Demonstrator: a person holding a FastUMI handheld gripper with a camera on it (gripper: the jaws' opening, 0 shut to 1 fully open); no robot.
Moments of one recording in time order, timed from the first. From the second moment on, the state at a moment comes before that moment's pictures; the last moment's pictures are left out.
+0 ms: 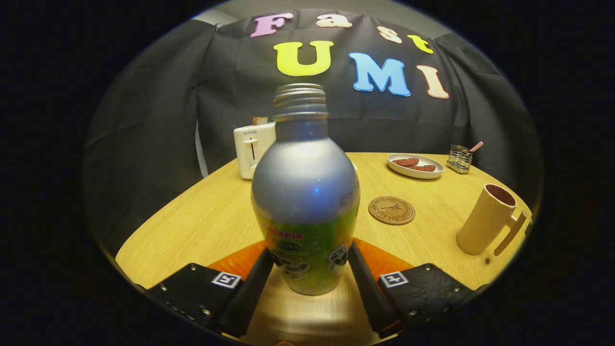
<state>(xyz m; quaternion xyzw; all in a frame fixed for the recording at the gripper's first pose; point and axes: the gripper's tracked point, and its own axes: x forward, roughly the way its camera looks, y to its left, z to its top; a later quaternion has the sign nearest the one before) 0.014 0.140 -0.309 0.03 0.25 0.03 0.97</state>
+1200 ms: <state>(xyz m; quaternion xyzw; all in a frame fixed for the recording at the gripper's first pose) 0.017 0.087 -0.243 0.18 0.25 0.01 0.95</state>
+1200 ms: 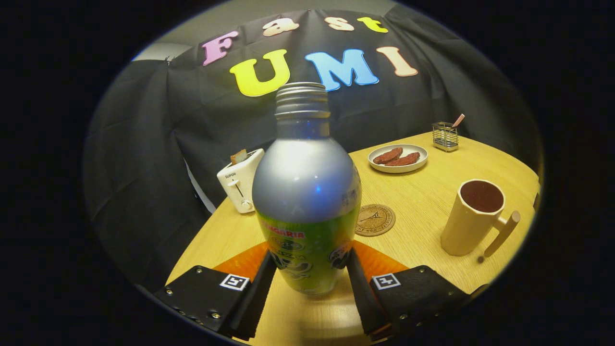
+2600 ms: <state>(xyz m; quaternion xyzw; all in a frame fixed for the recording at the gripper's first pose) -0.004 0.032 -0.275 0.45 0.26 -0.02 0.86</state>
